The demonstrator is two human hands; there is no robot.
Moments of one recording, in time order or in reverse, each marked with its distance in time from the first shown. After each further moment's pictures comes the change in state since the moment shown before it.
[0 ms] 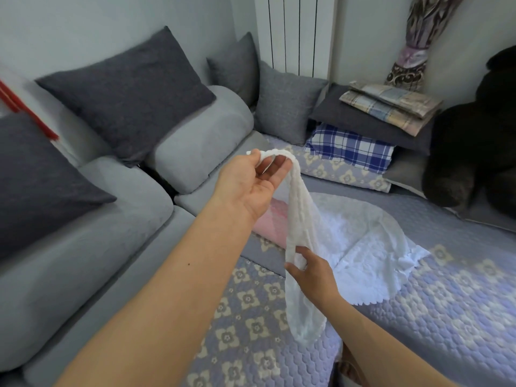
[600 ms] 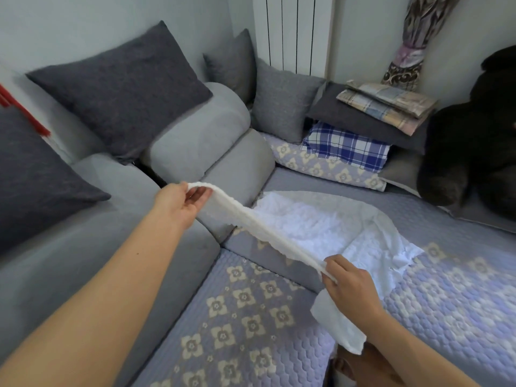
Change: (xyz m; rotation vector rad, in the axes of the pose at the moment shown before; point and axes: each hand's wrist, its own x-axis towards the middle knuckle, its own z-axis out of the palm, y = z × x) left_hand 0.077 0.063 -0.128 0.185 0.335 0.143; right_hand -0.027 0.042 -0.054 -0.443 0.285 -0.567
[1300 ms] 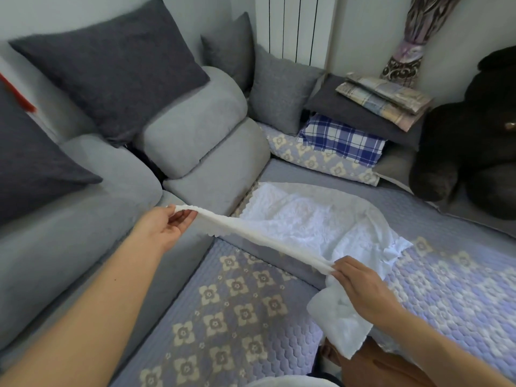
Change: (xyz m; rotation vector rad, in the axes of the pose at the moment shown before) left_hand 0.024 -0.032 -0.083 0.007 0.069 -0.160; right_hand -0.027 0.016 -0.021 0.161 -0.289 0.118
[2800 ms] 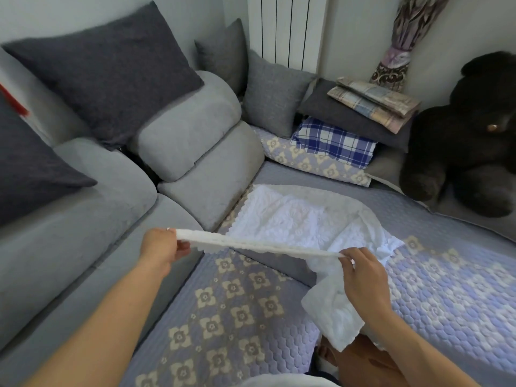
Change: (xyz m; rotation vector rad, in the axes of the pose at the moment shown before) left_hand 0.012 -0.044 -0.034 0.493 0.145 0.196; right_hand 0.004 -0.027 -0.004 0.008 0.366 0.395
